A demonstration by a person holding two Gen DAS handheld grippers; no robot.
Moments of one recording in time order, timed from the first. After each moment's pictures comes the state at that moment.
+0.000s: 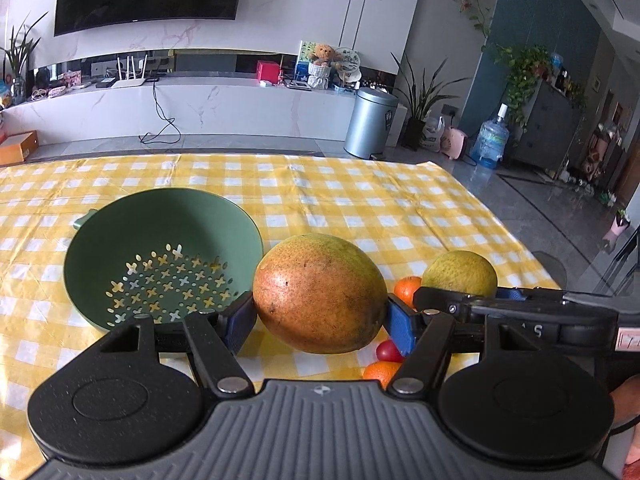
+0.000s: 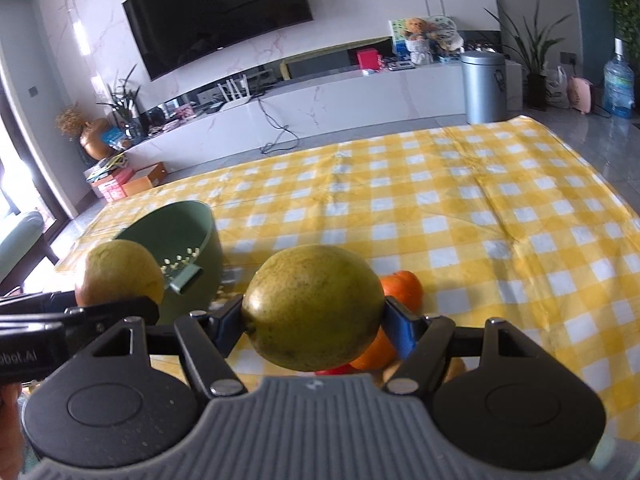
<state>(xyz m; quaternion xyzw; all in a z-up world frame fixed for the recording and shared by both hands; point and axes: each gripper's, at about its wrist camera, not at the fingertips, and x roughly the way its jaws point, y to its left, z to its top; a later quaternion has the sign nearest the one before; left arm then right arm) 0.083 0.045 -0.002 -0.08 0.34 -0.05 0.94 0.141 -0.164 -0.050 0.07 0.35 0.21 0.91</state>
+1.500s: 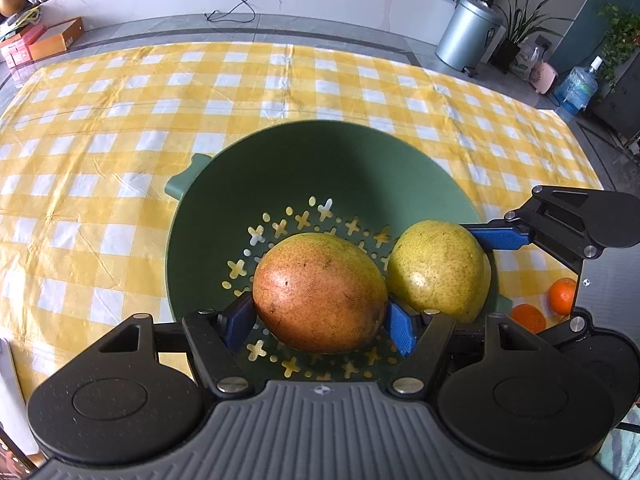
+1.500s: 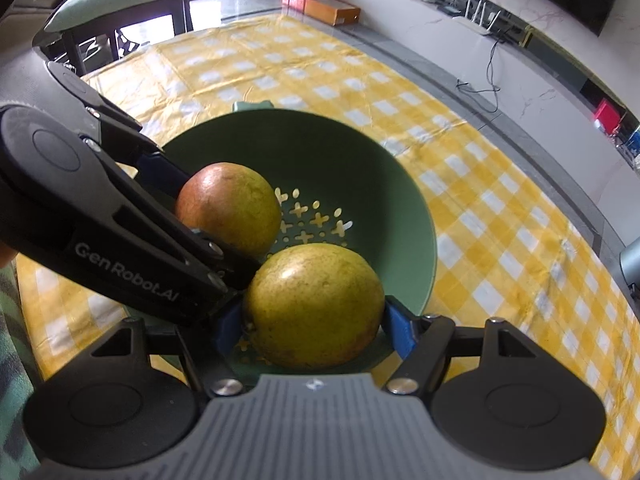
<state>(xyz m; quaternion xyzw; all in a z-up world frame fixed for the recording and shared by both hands) 0.187 0.174 -0.053 -0.12 0.52 0.02 0.84 0.241 0.058 -0.068 -0.29 0.40 0.44 0.75</state>
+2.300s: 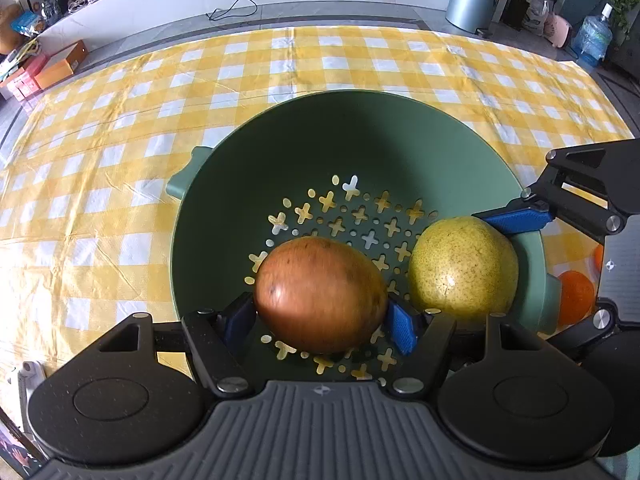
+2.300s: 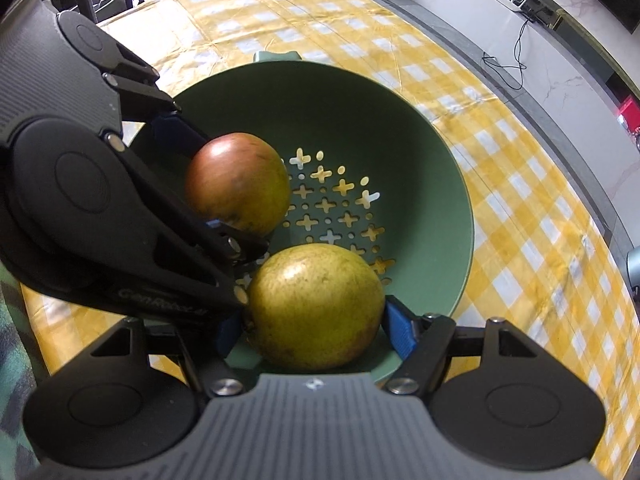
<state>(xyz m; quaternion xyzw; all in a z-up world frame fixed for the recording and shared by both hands) 0.195 0.163 -0.067 -0.03 0.55 0.04 0.83 0.239 0.077 -0.079 -0.34 0.44 0.44 0.71</state>
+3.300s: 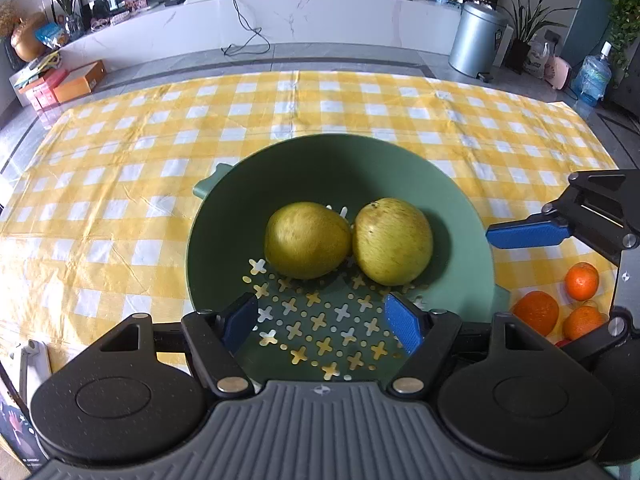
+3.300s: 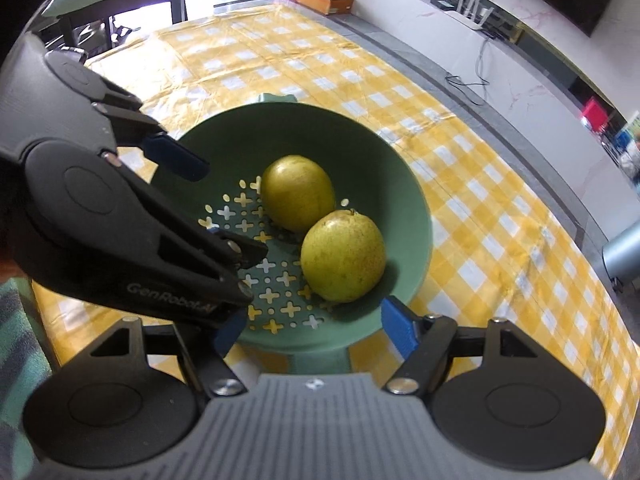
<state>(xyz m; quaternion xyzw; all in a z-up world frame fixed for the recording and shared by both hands) 0.156 0.149 -0.033 -0.05 0.48 0.06 0.87 0.214 0.045 -0.047 -0.31 0.40 0.41 0.76</state>
